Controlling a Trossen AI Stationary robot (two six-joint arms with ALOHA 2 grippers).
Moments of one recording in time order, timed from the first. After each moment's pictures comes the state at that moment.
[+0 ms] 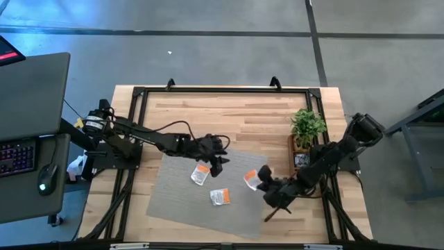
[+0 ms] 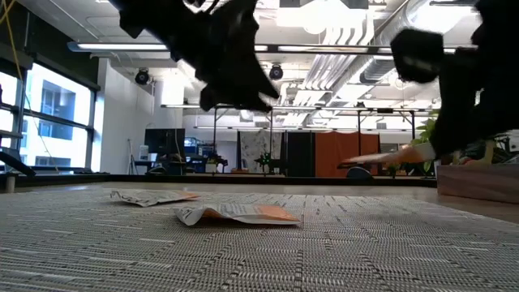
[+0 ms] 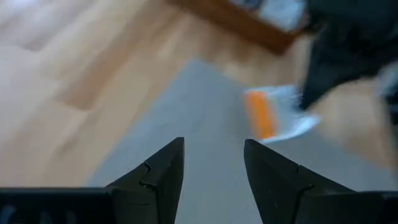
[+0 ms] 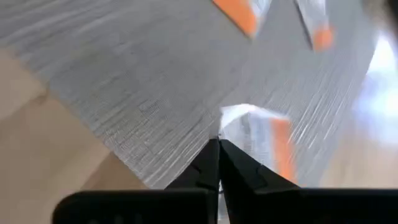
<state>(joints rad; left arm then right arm) -0.13 1.61 0.96 0.07 -0.16 -0.47 0.65 1.56 0.72 -0.16 0.51 -0.30</state>
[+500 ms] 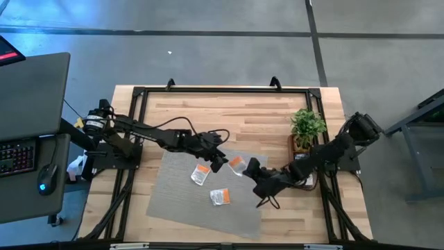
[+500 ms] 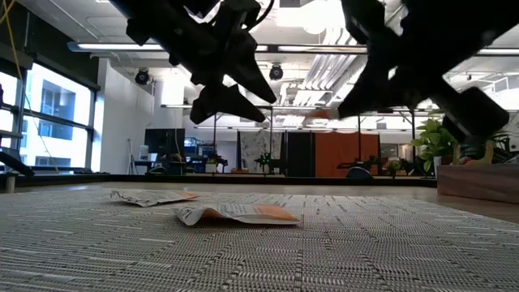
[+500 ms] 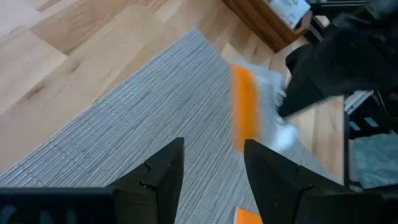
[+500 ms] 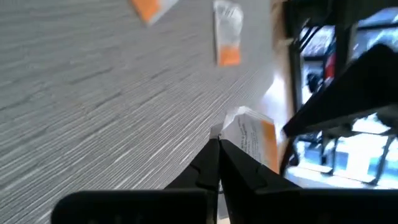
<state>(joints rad) -0.07 1.61 0.96 0.03 0.00 -0.71 0.51 1.58 0.75 0.08 0.64 -0.88</state>
